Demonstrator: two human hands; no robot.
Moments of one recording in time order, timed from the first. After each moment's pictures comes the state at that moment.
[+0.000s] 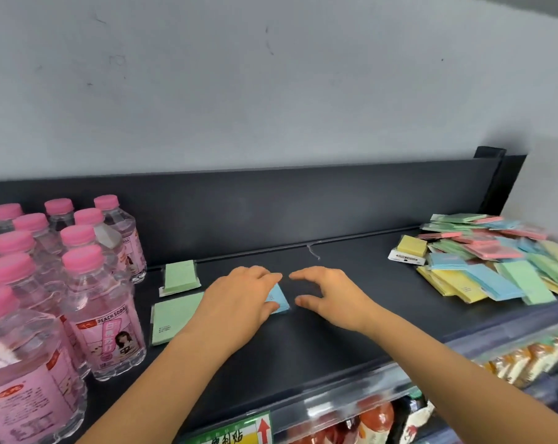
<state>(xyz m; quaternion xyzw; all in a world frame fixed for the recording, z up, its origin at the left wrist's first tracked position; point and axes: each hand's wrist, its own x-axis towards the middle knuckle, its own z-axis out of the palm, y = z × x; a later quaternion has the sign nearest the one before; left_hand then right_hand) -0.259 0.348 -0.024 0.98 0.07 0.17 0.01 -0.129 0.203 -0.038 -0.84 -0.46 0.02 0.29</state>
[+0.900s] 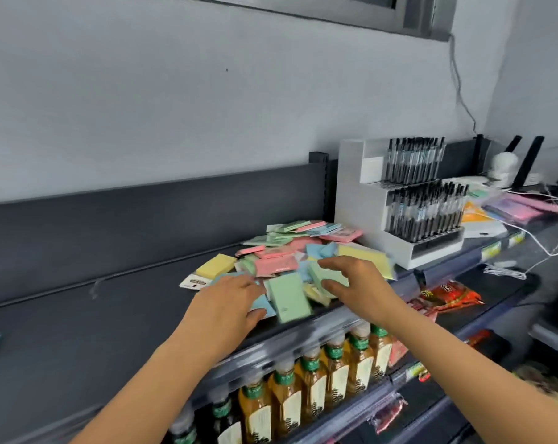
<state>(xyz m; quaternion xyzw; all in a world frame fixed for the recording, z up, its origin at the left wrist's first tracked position) -0.035 0.022 -0.011 0.98 -0.02 0.18 -0.01 0.077 -0.186 -0.008 -0.89 -0.33 -0.09 0.31</state>
